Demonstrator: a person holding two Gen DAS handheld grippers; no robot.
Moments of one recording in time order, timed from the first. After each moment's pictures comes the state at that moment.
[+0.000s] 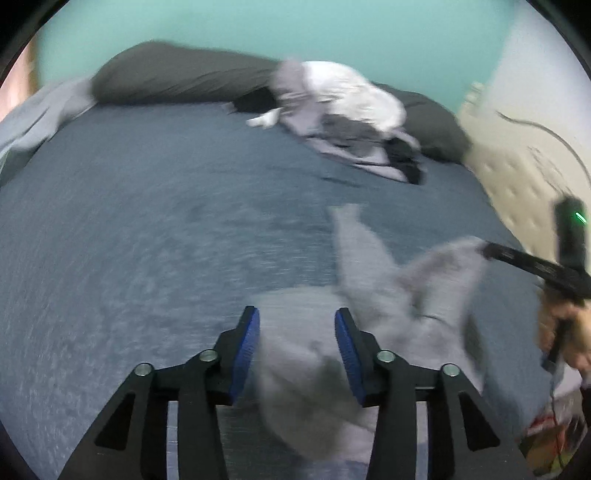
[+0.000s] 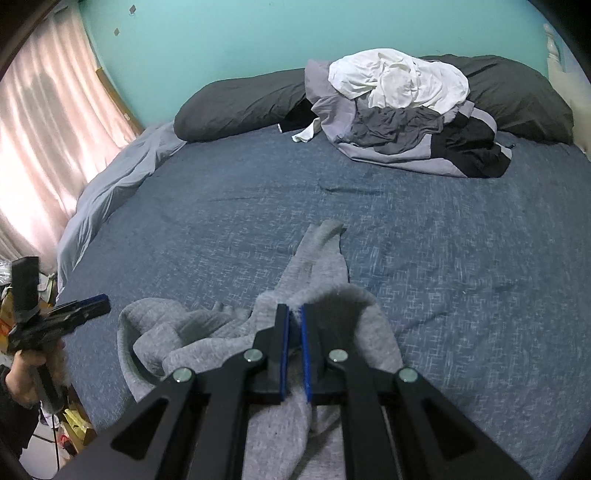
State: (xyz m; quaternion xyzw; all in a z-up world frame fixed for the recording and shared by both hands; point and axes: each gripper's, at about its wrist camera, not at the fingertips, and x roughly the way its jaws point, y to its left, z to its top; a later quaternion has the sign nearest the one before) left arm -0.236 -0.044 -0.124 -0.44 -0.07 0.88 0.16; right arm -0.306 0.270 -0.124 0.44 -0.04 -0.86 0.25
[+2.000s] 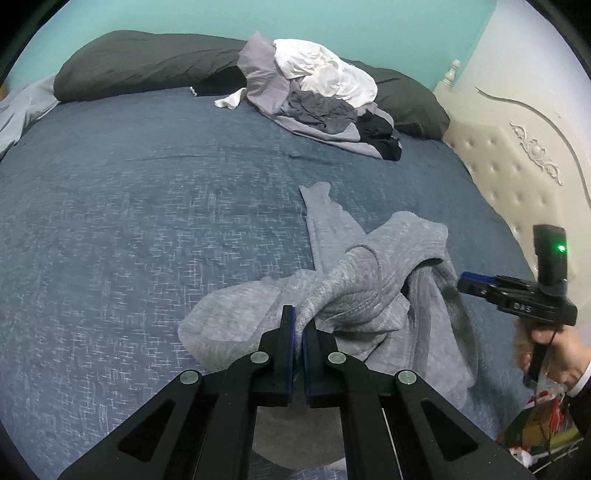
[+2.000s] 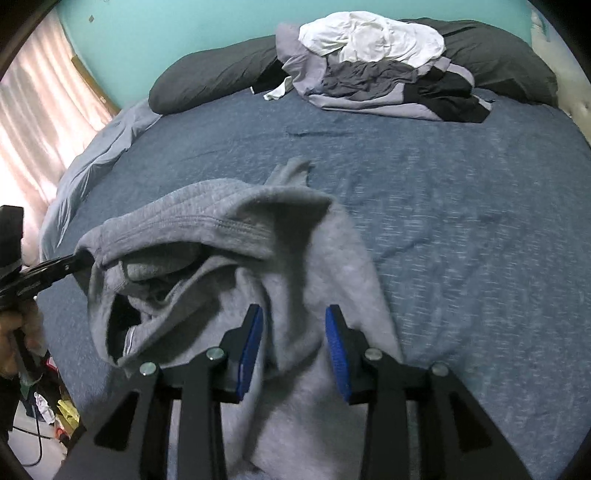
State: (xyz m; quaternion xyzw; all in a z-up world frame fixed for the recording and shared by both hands) left arm -0.267 -0.035 -0.153 -0.46 -0.07 0.86 0.19; right arm -0.283 0.286 -0.187 0.49 -0.03 -0.84 0.21
